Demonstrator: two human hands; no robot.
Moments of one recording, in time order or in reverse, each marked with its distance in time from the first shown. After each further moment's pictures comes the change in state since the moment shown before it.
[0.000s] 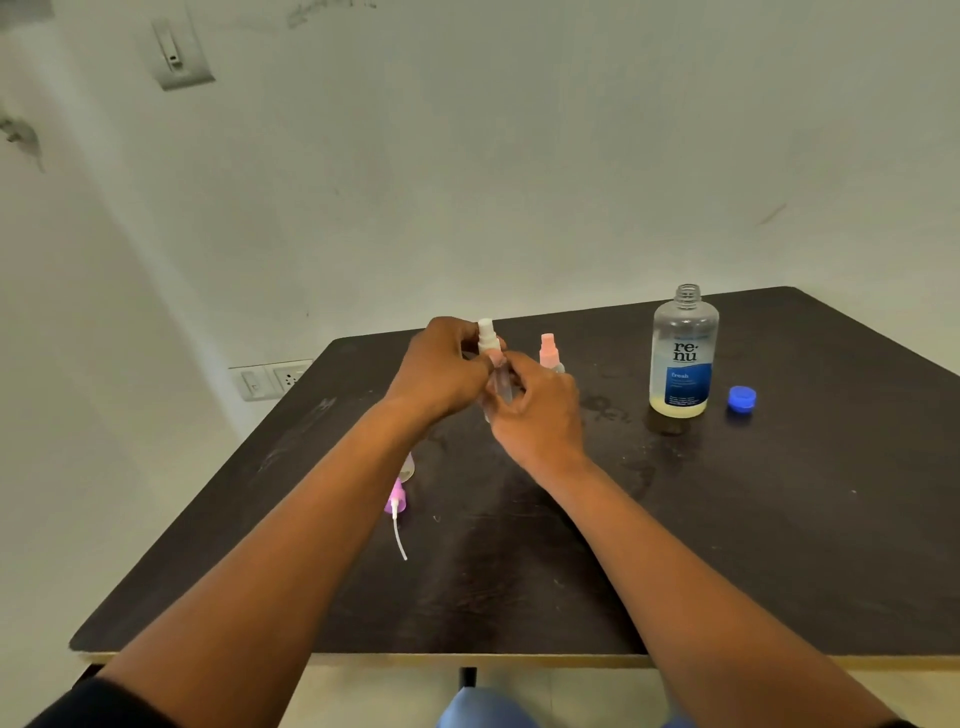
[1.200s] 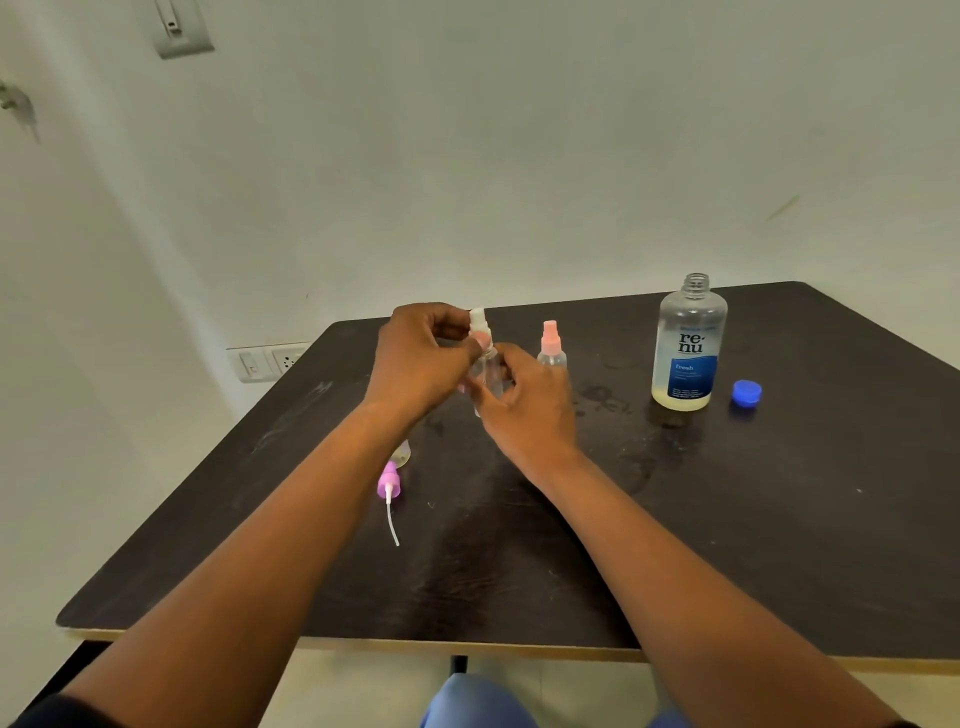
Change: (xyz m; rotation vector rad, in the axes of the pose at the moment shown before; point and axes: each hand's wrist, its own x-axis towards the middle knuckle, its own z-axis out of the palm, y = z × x) left_hand -0.007 -0.020 0.000 -0.180 0.219 0.005; right_hand -0.003 0.007 0.012 -0.033 -0.014 0.024
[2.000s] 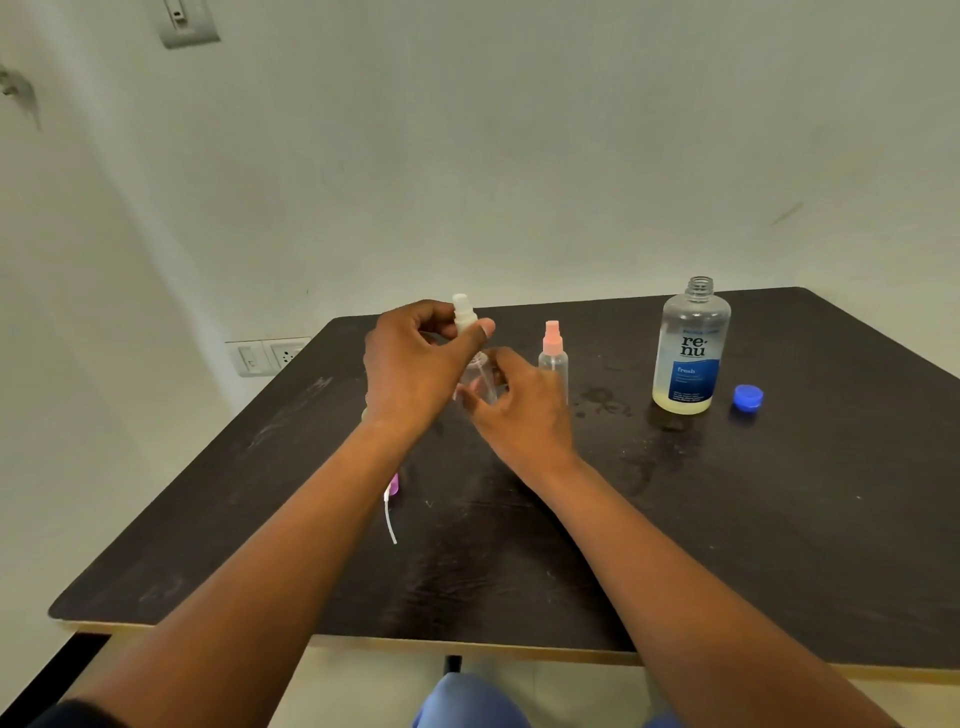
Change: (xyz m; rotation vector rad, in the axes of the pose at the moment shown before) left_hand -0.010 -0.006 0.006 -0.071 0.203 0.061; right_hand -0.003 0.002 0.004 0.005 -0.049 -0.032
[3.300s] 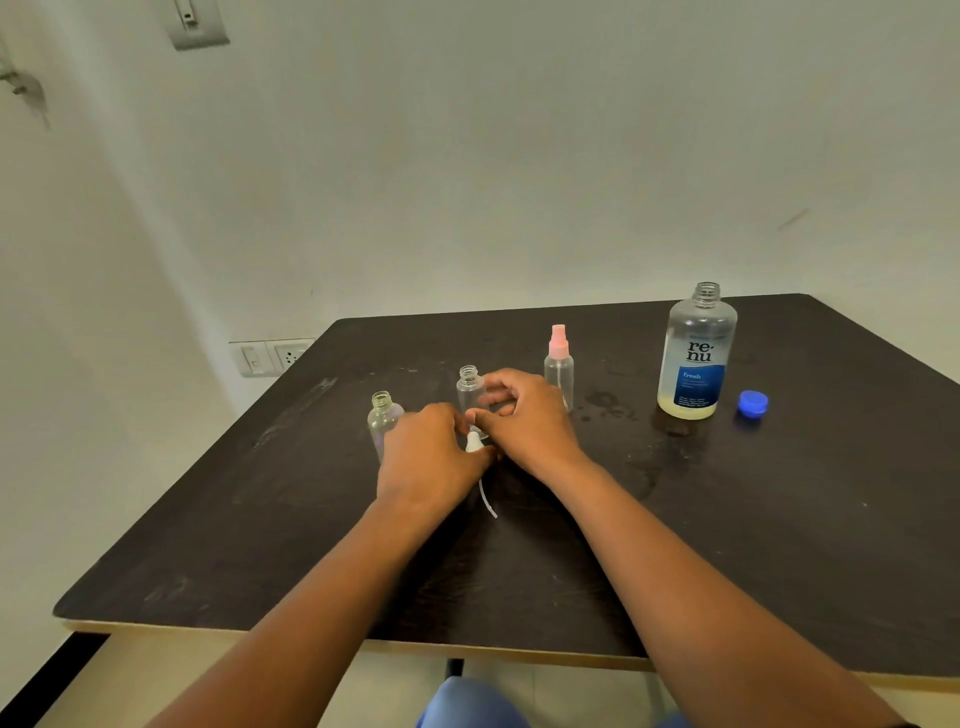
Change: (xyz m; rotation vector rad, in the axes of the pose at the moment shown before) left_hand -0.047 -0.051 0.005 0.585 -0.275 -0.094; right_hand 0.005 0.016 0.001 0.137 -0.280 0.281
